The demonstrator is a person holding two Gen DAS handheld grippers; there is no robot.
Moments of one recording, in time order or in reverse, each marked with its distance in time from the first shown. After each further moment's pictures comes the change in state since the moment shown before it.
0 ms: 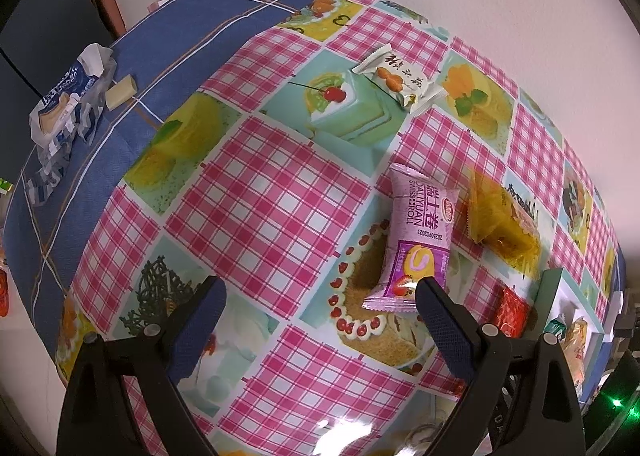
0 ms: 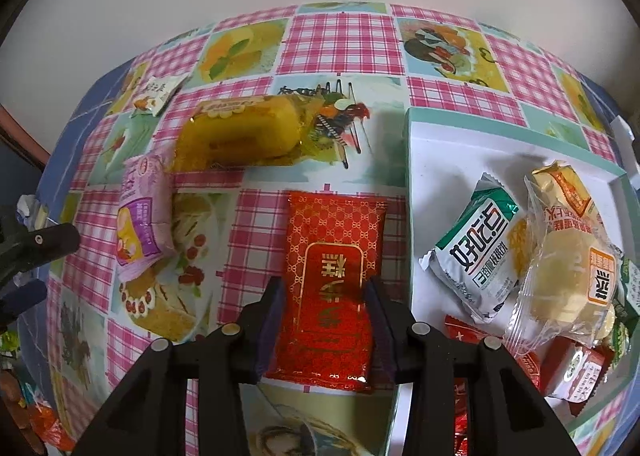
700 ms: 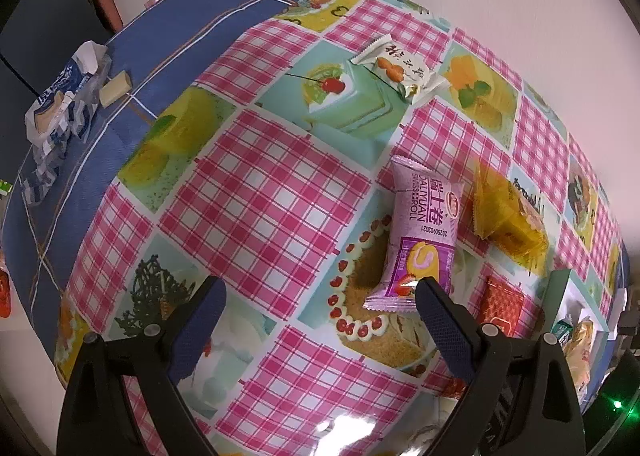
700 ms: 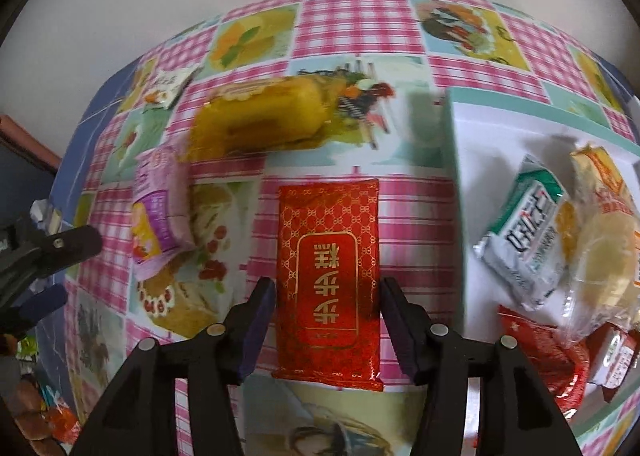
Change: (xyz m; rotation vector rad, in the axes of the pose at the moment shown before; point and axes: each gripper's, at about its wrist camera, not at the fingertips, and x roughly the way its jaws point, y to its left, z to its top) left arm 0.012 -0.002 0.002 0.015 0.022 0.006; right arm 0.009 0.012 -0.006 0.015 0.035 0.081
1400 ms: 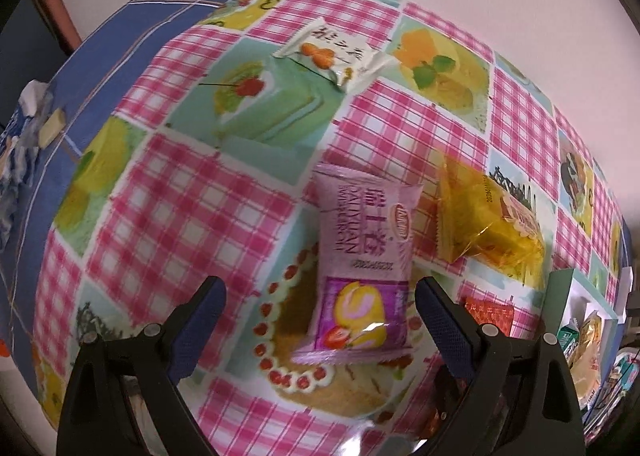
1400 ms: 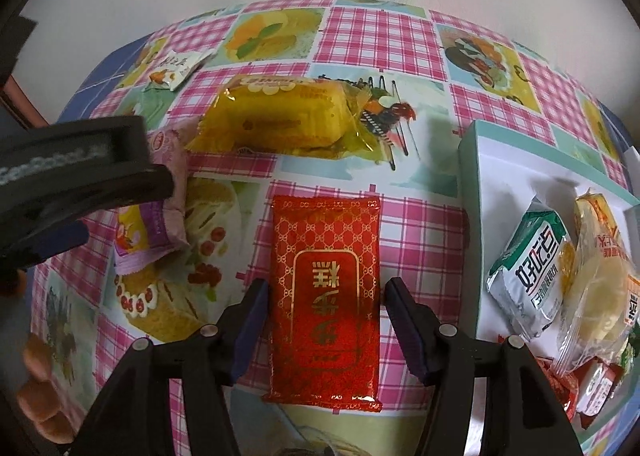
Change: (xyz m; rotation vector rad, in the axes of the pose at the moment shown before) left arm 0.050 -0.064 0.028 0.121 -0.013 -0.043; right arm 0.017 0.025 0.004 -0.113 -0.044 -0.097
